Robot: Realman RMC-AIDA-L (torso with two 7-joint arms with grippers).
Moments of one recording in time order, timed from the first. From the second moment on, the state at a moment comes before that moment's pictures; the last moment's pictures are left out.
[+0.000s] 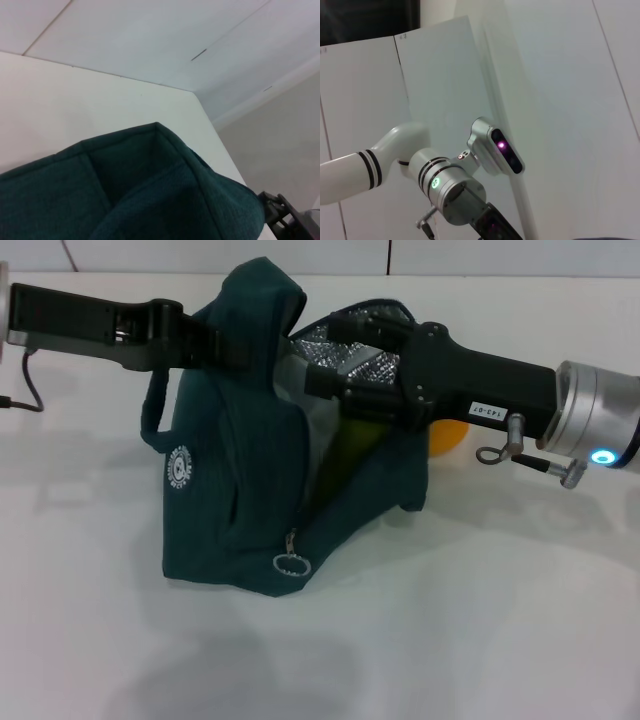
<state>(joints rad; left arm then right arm) -0.61 -1.98 0.75 1.10 2.02 1.82 -2.60 0.70 2.02 -1.69 -0.42 -0.75 -1.40 1.12</state>
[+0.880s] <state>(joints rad) -0.59 -1.98 0.74 1.11 2.01 1.82 -2.60 0.44 1.95 -1.40 -0.49 -0.78 -1.33 1.12</state>
